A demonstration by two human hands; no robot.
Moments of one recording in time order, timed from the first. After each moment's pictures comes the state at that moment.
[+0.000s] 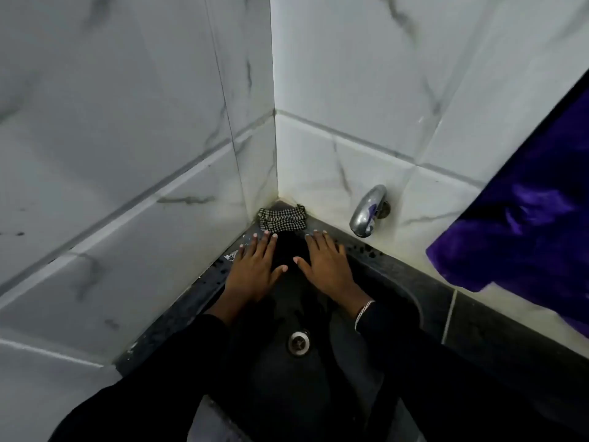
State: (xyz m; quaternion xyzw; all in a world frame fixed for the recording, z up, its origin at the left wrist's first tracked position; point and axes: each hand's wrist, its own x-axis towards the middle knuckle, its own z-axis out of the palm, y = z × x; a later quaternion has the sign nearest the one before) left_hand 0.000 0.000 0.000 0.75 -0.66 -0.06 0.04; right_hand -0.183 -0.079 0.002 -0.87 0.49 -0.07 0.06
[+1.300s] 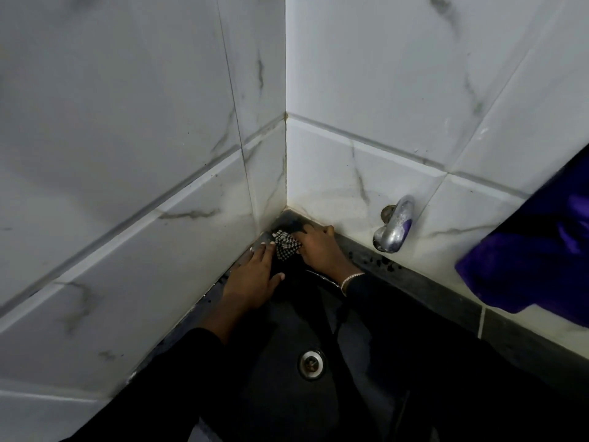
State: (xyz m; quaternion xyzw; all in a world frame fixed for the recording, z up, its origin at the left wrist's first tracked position) left_hand 0.041 -0.028 -0.007 0.75 -0.64 -0.13 0.05; right_hand -0.117 -0.157 0.000 -0.91 0.41 0.00 0.06
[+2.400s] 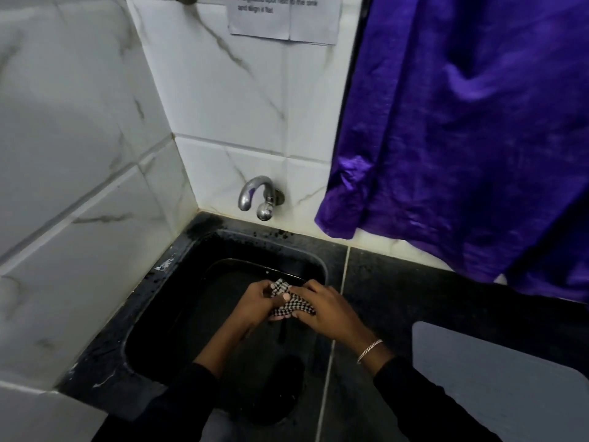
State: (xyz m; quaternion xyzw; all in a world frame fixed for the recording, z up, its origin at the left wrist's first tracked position) left_hand -0.199 0.102 0.054 0.58 -0.41 -0.61 0.35; right_hand -0.403 0.104 0.058 -0.85 0.48 -0.12 0.20
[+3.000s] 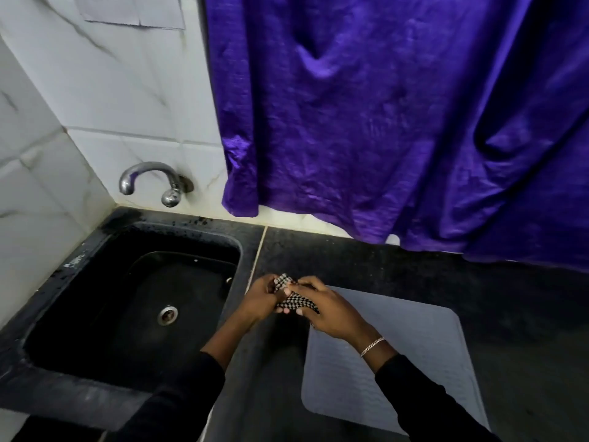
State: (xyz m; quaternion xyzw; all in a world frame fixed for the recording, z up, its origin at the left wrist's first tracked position) left_hand -0.440 0.162 0.058 0.54 -0.52 -0.59 0.30; right_hand -0.641 0.197 0.053 -0.79 0.52 -0.17 0.29
